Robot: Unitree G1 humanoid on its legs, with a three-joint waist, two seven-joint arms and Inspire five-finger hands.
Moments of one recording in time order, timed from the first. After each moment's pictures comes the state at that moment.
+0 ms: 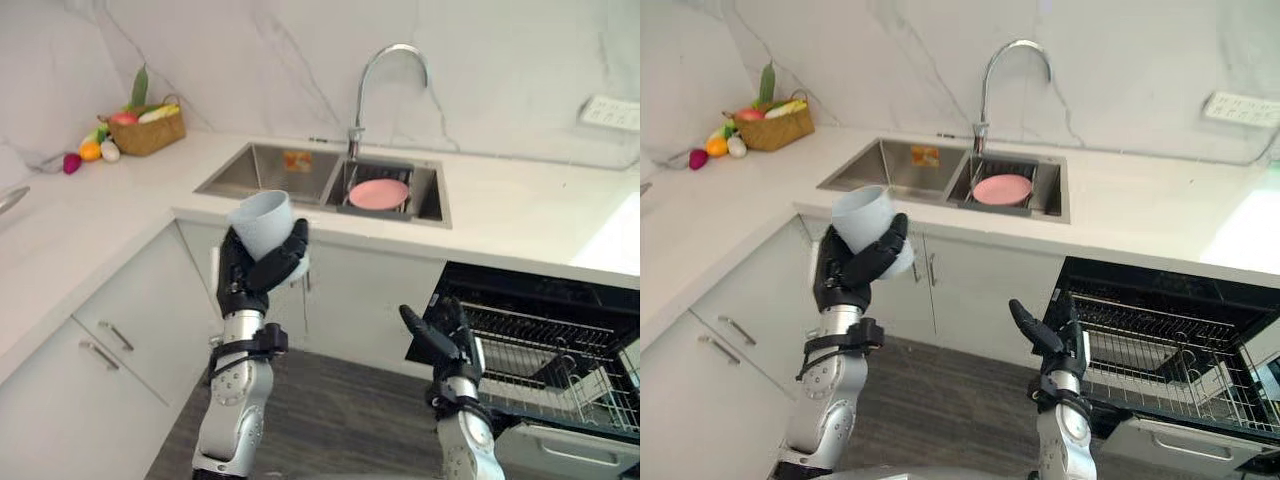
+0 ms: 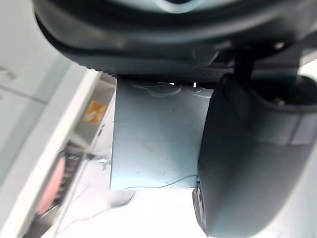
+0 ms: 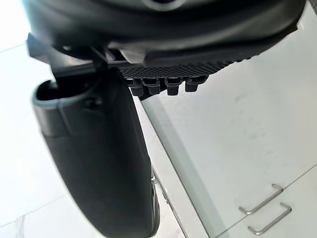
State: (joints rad) left arm 0.10 0.02 -0.14 -0.28 -0.29 -0.14 0.33; right arm 0.19 0.01 -0.03 0.30 0.48 -0.24 -0.09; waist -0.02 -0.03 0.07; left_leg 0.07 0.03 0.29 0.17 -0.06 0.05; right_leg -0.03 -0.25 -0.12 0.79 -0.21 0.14
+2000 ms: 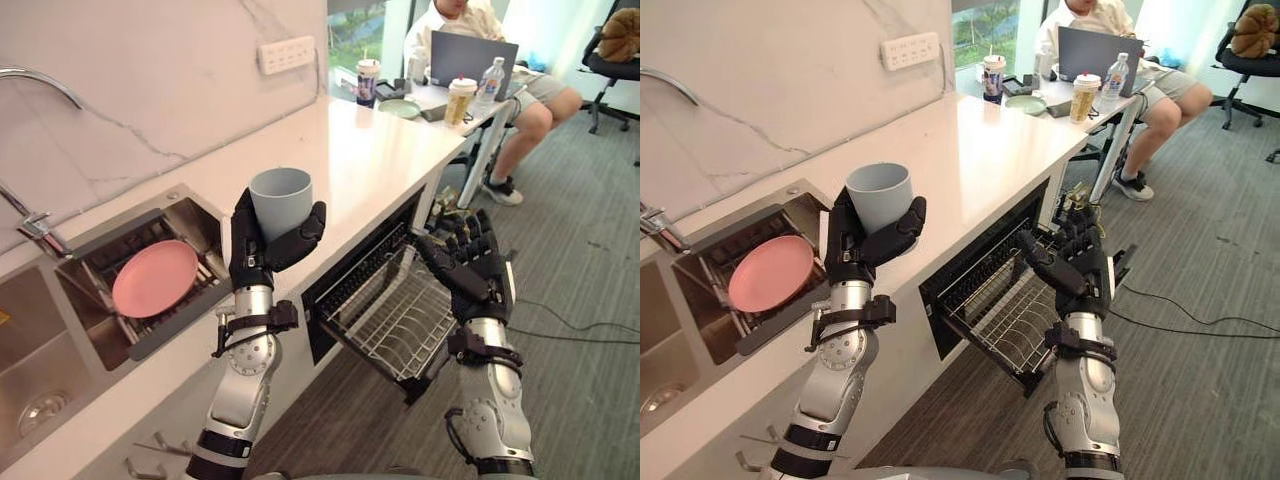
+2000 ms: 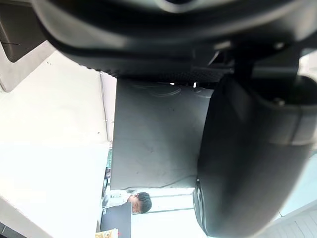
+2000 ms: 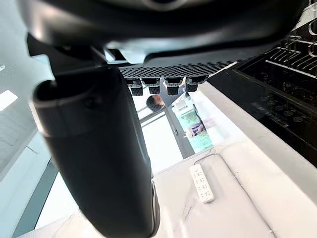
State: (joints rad) left arm -0.06 0.05 -0.21 -0.18 0.00 -0.13 0.43; right arm 0.06 -0.06 -0.12 -0.11 0.54 -0.14 0.08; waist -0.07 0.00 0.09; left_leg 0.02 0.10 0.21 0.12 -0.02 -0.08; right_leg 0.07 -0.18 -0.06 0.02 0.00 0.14
